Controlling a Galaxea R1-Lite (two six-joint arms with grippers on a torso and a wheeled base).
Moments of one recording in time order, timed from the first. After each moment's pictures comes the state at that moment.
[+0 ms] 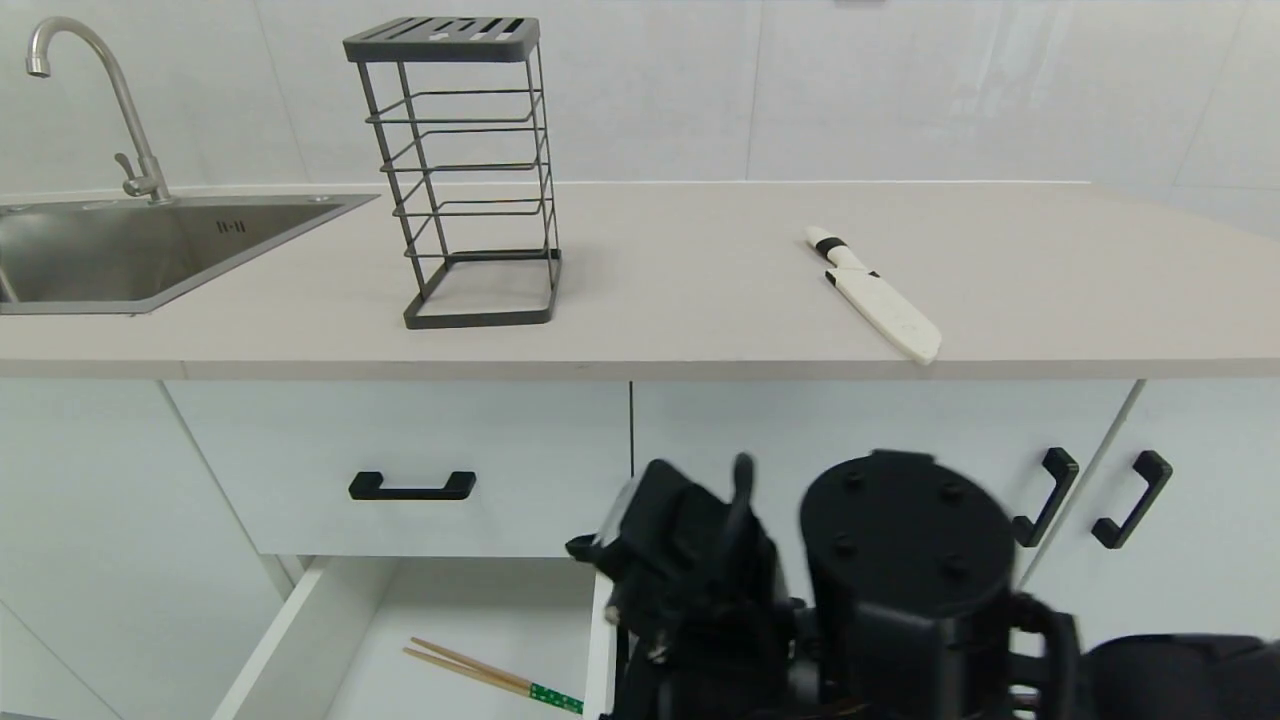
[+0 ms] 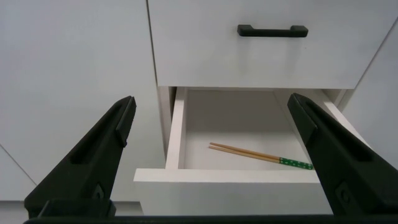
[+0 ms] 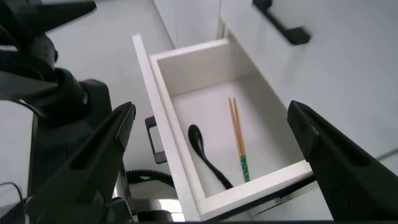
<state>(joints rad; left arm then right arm) 0.00 0.00 0.00 0.00 -0.02 -0.01 1.11 1.80 -0.75 -0.75 0.11 0.00</state>
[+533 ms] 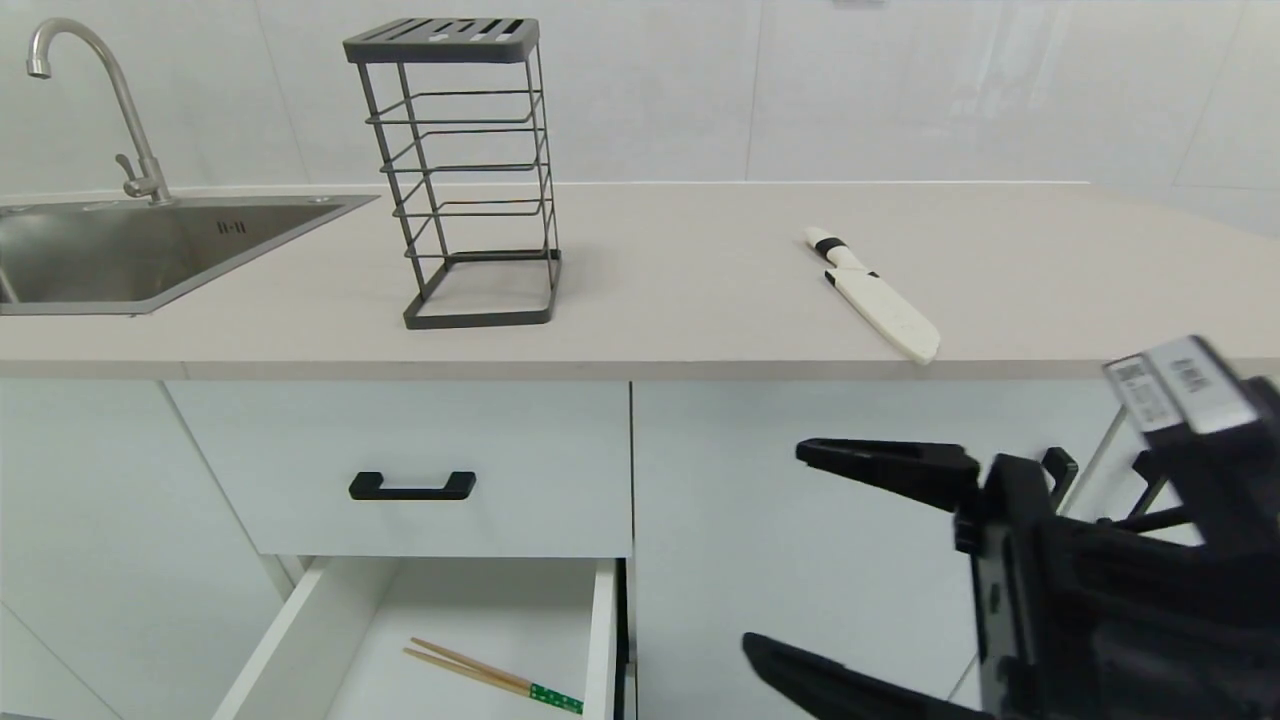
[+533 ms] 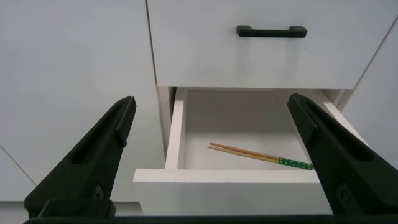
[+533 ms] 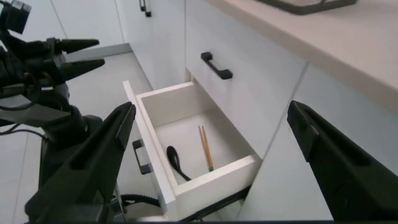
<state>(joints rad) 0.00 0.00 0.00 0.00 -0.02 -0.01 0.95 1.35 -0.49 -0.78 0.17 -0.01</state>
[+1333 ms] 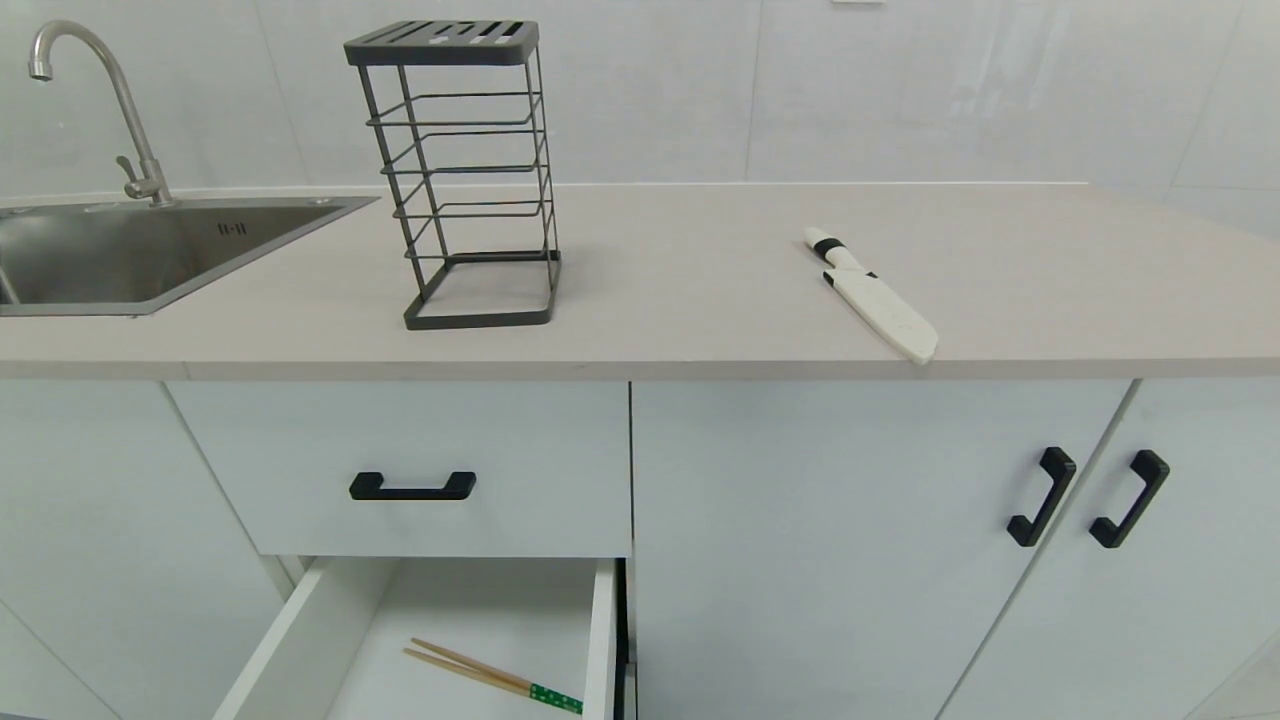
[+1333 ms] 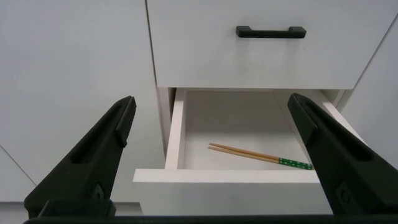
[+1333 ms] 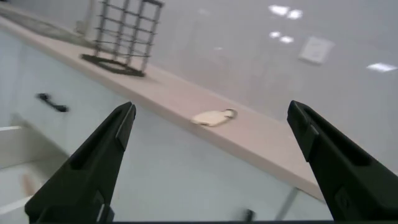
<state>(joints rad) 0.00 0.00 0.00 0.00 -0.02 -0.01 0.14 0.44 -0.14 -0.73 0.39 -0.24</state>
